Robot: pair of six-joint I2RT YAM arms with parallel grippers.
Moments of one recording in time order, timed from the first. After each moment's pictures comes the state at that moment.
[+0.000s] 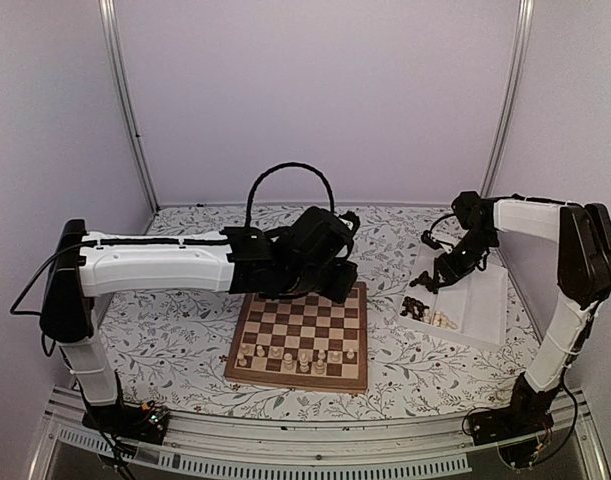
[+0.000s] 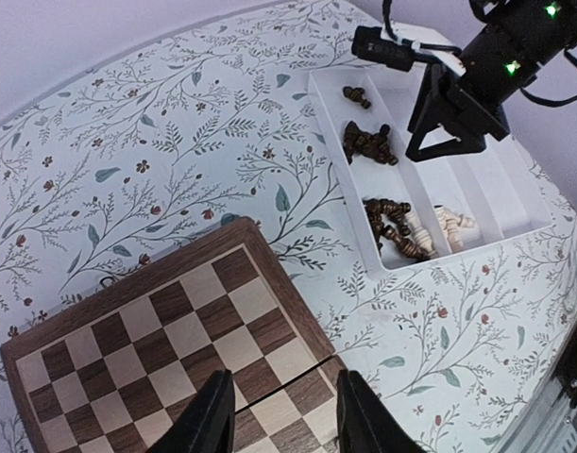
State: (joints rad) left arm -1.16 1.84 1.53 -0.39 -0.35 -0.42; right arm 0.19 1.79 1.27 -0.84 -0.23 -0.39
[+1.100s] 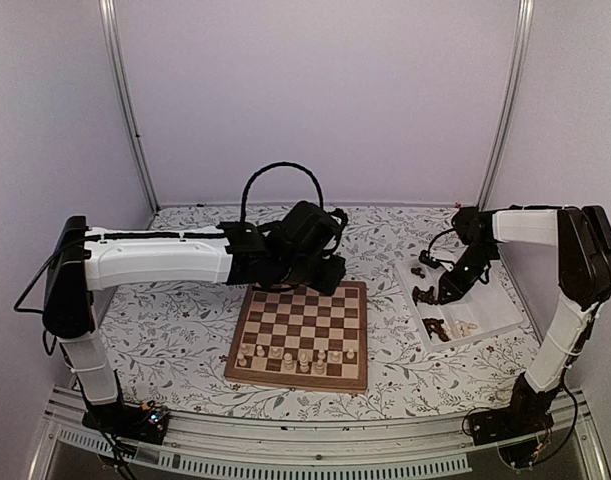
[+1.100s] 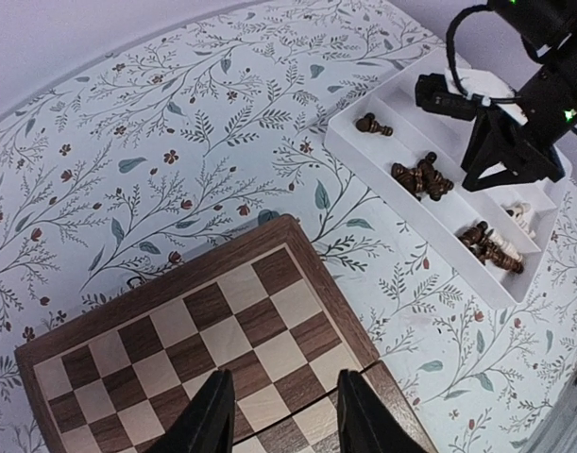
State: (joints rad) left arm -1.08 1.84 1.49 -0.38 -0.32 -0.40; right arm 0.19 1.80 1.17 -0.83 -0.22 -0.52
